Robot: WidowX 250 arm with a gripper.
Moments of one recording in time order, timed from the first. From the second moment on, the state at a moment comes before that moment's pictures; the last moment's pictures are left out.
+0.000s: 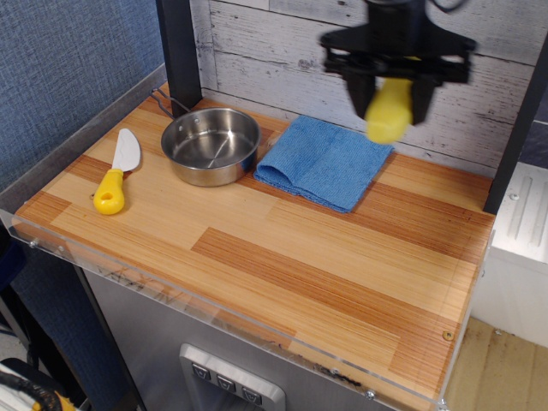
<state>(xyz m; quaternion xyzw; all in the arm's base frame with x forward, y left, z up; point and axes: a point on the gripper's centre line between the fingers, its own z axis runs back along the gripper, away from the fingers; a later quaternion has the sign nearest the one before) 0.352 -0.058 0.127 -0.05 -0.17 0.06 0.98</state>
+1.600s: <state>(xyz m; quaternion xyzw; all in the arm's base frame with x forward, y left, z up) 0.348 0.096 0.060 -0.03 -0.11 0.11 0.99</state>
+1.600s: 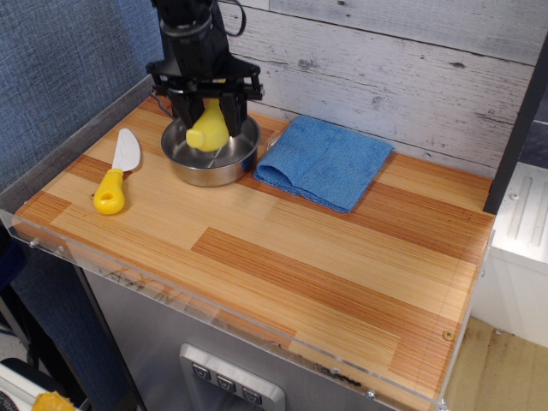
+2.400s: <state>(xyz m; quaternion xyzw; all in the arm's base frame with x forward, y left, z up) 0.350 0.106 0.037 -0.02 -0.09 0.12 0.99</state>
